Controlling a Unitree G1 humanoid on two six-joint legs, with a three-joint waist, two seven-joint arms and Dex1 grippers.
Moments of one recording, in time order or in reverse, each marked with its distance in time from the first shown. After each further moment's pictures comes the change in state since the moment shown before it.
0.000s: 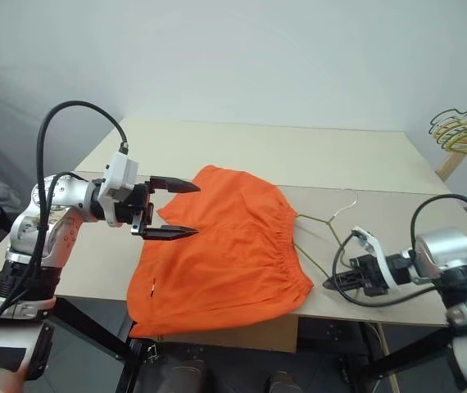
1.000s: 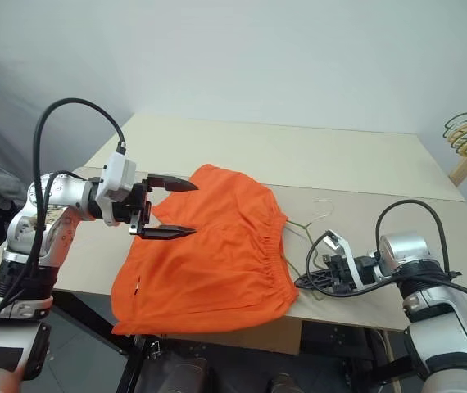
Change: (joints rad) left arm -0.001 0.016 -0.004 0.006 0.012 -0.045 -0.001; right arm -0.032 0.166 -0.013 0.144 0.002 0.018 0.044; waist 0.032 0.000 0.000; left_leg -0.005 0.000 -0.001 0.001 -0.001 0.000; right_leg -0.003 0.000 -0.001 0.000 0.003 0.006
